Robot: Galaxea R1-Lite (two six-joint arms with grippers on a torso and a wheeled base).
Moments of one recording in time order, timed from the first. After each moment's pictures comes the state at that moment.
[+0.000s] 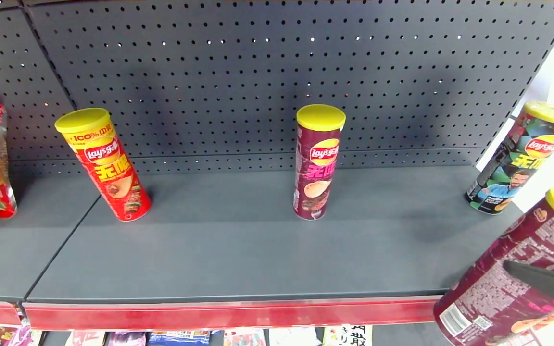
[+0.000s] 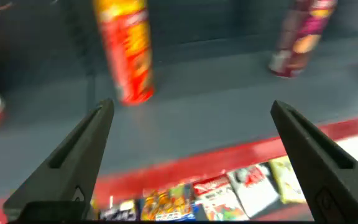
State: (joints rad) left arm -0.02 0.26 -0.33 -0.01 -0.23 0.01; right arm 0.32 0.87 -0.53 -0.07 0.34 -0.09
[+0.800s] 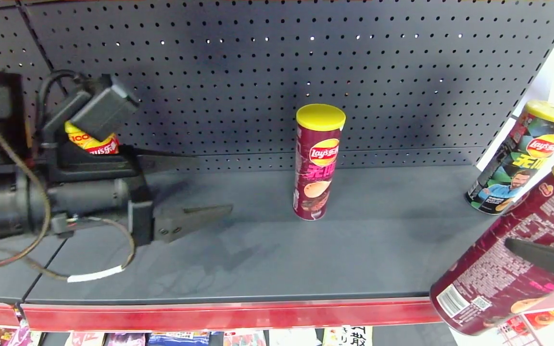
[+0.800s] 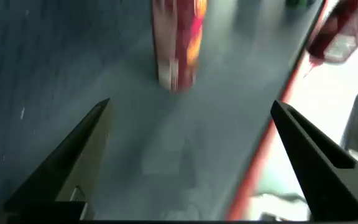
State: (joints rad) left arm -0.45 1.40 -0.90 -0.21 -0.49 0.23; right arm 0.33 0.90 -0.60 -0.07 0.33 -0.08
